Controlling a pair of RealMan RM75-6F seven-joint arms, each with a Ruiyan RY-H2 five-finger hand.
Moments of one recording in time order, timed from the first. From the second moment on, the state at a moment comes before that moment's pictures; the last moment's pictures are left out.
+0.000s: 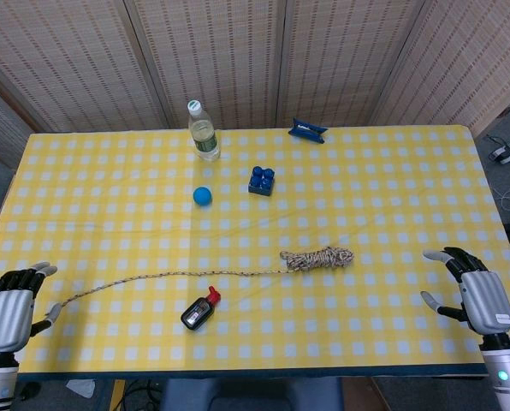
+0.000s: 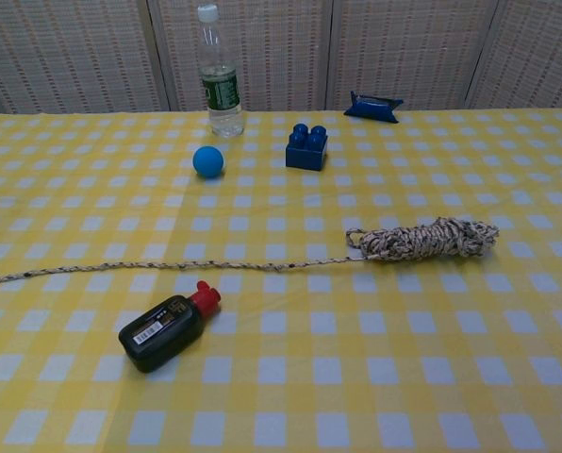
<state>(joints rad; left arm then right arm) -0.09 -1.18 -0.06 -1.74 1.45 1.53 0.35 0.11 -1.10 0.05 -1.65 -1.54 1.46 0.18</state>
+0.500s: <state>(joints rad) -0.08 -1.18 -0.06 -1.75 1.45 1.53 0.35 0.13 -1.08 0.06 -1.67 -1.56 1.44 0.18</state>
